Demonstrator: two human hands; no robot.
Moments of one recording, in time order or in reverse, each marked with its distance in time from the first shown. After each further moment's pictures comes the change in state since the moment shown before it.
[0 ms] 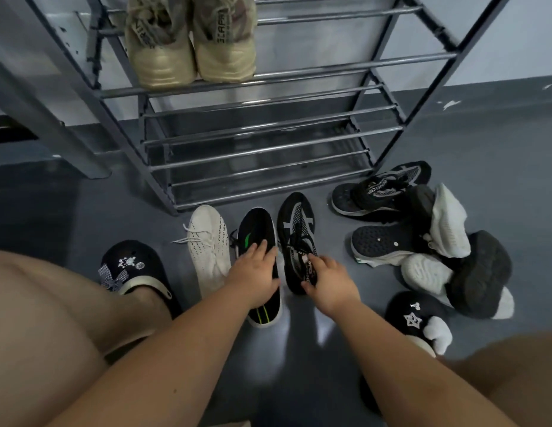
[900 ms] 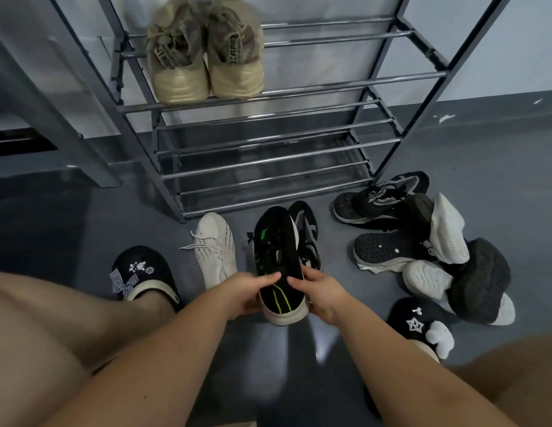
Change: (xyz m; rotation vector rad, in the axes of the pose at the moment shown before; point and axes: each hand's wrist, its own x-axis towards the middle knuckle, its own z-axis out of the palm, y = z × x) left_hand -0.024 -0.016 -0.005 -1.423 -0.283 -0.473; right_hand -0.014 -0.028 0.001 1.319 -0.294 0.200
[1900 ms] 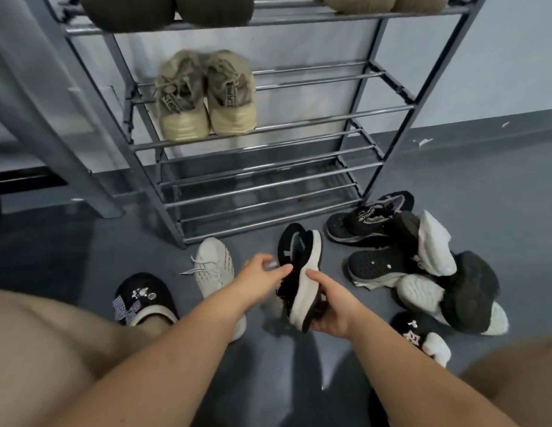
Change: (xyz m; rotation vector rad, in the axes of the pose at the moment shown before) left_hand -0.037 0.041 0.023 0.519 0.233 0.429; right_hand -0.022 -0.019 -0.013 0.315 0.023 0.154
